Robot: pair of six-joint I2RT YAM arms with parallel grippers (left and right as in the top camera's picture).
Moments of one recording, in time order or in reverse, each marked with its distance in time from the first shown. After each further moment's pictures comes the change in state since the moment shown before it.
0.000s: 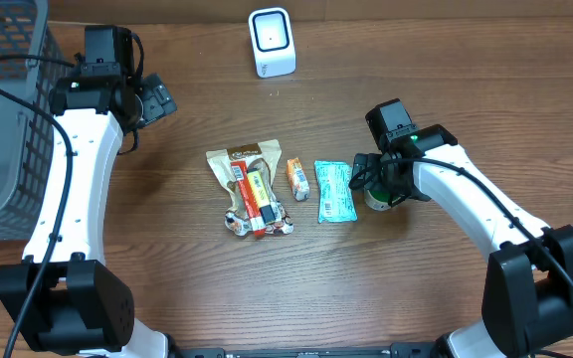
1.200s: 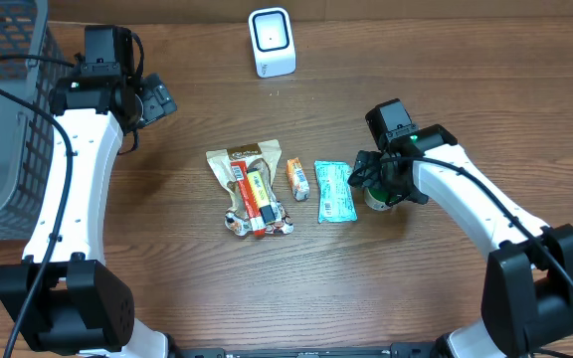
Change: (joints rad) left arm 0.000 0.000 0.000 0.000 0.000 0.000; right arm 0.000 0.006 0.000 0.001 -0.001 0.096
